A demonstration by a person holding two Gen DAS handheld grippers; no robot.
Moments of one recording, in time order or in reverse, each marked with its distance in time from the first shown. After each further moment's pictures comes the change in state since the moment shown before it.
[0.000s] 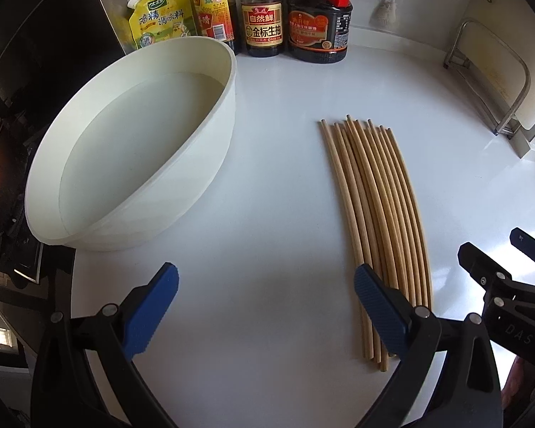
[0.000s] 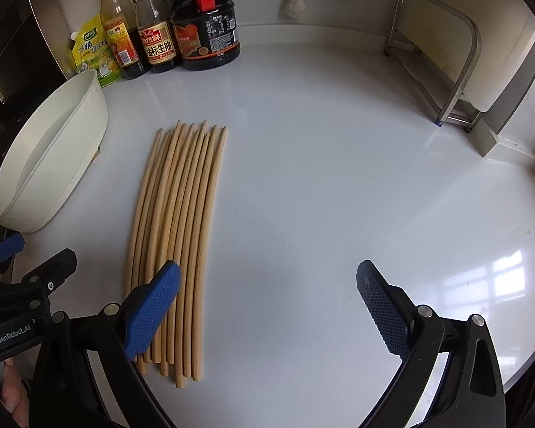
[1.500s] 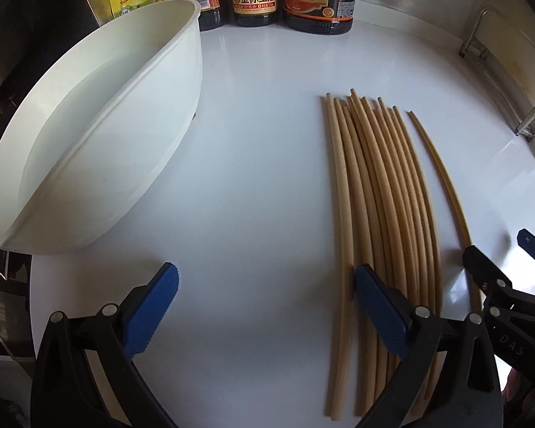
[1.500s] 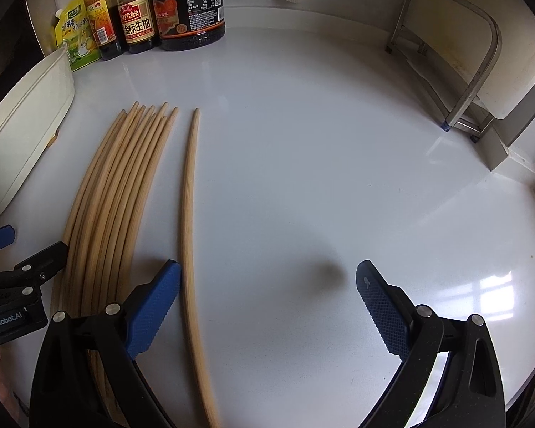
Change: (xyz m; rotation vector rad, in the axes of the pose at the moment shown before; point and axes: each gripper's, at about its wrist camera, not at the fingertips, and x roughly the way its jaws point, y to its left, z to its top) left arm 0.057 -0.020 -0.004 -0.034 0.056 0.000; right arm 0.044 -0.019 0.008 -0.072 -0.002 -0.081
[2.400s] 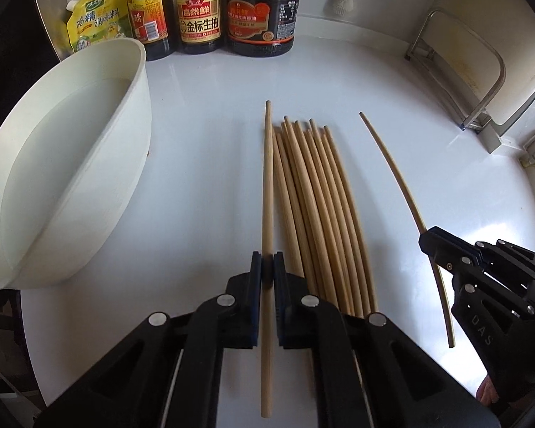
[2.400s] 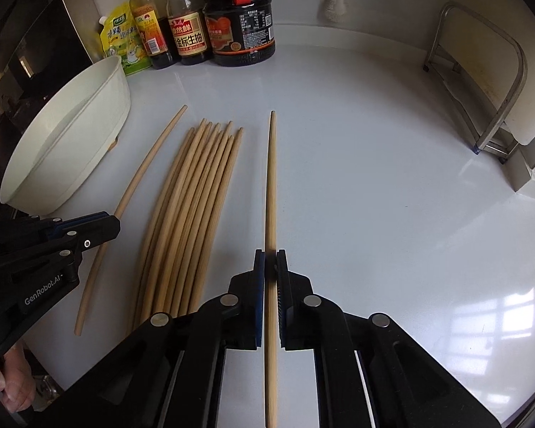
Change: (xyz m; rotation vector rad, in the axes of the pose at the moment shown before) left arm -0.035 -0.009 0.006 0.091 -0.047 -0.189; right arm -0.038 0.016 0.011 -0.031 -0.014 0.176
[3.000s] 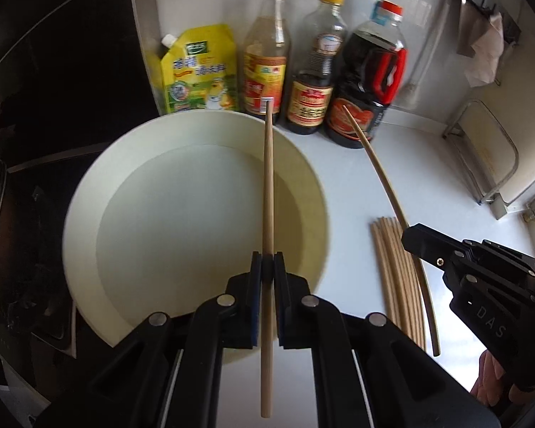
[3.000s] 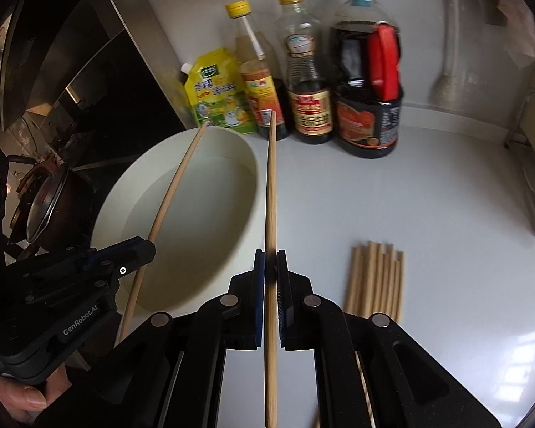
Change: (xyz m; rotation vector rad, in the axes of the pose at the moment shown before) left arm -0.084 0.147 0.055 -0.091 -0.123 0.066; right arm -0.028 0.148 0.108 -0.032 -0.090 0.218
